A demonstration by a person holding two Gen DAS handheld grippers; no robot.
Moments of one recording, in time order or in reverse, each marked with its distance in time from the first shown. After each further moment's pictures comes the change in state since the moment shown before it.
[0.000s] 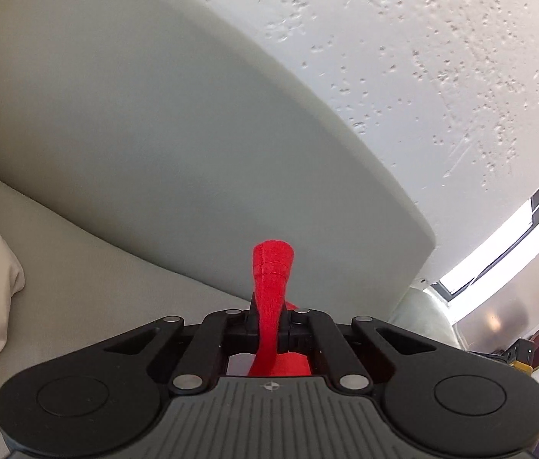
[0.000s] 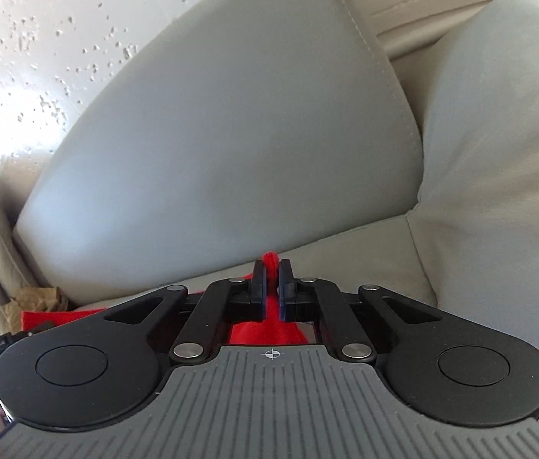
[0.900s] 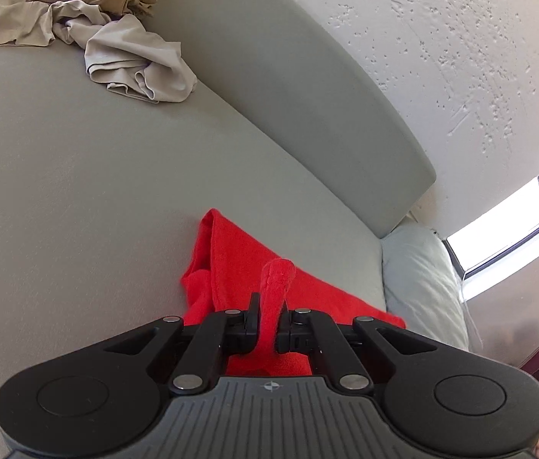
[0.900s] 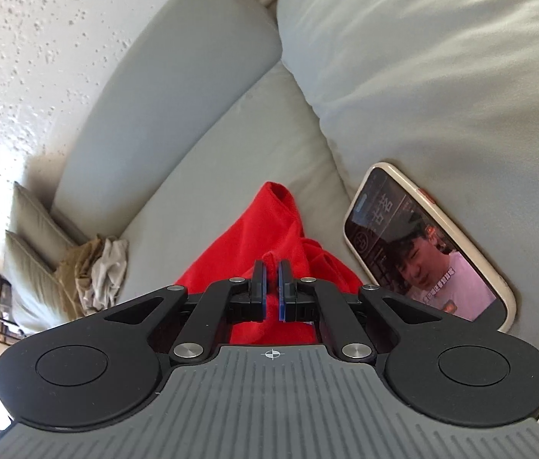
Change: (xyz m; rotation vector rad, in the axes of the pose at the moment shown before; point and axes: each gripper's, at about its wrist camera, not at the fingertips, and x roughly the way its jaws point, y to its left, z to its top) left arm -0.224 -0.039 -0.215 -0.153 0.046 0.198; right arm -0.259 -0.039 -0.213 0.264 0.071 -0.018
